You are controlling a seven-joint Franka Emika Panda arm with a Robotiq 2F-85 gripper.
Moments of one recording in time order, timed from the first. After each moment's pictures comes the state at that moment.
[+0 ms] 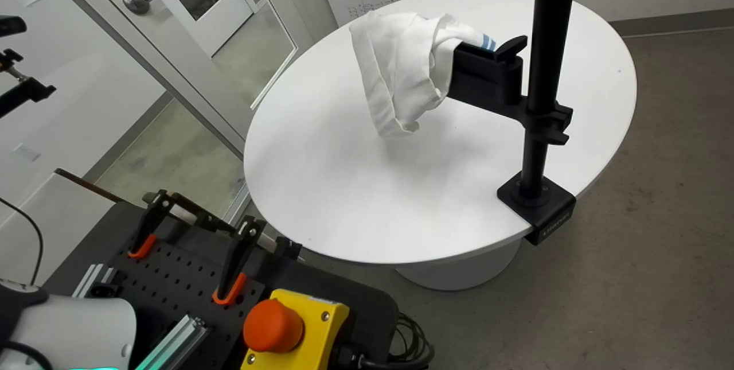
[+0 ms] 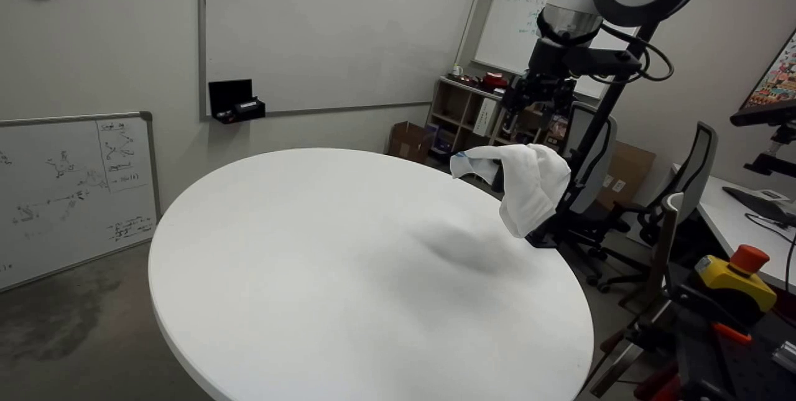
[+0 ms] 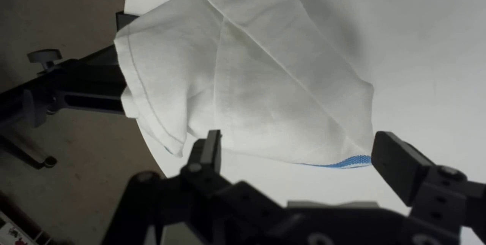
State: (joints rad) arm -0.14 0.20 -0.18 -2.27 -0.32 2.57 0.43
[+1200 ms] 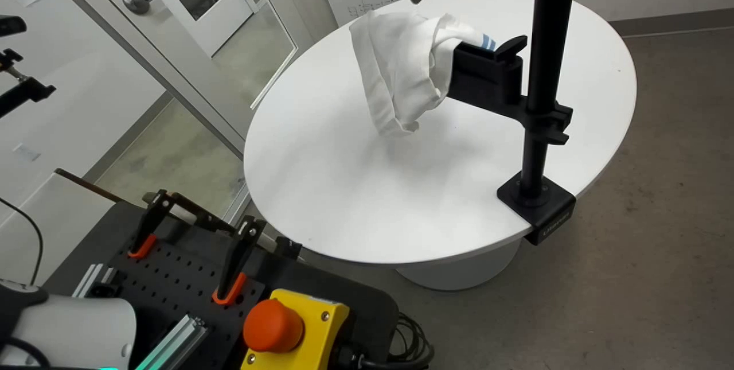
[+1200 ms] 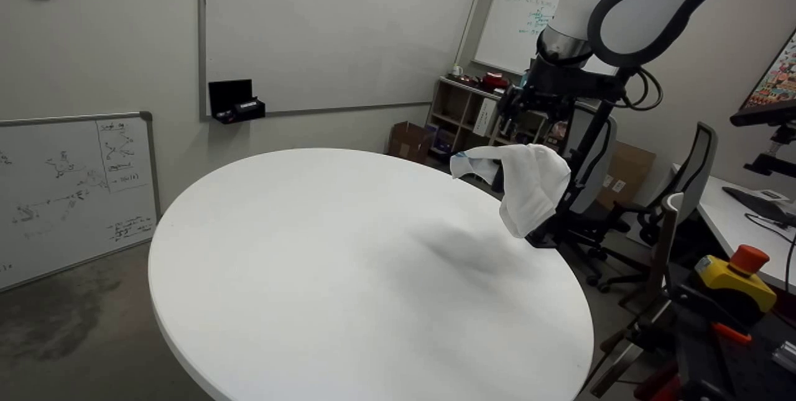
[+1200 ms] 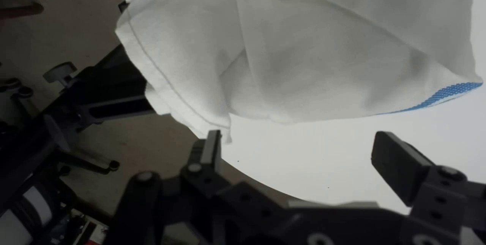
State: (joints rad) arm -0.02 0.30 -0.39 -2.26 -0.40 2.77 0.75
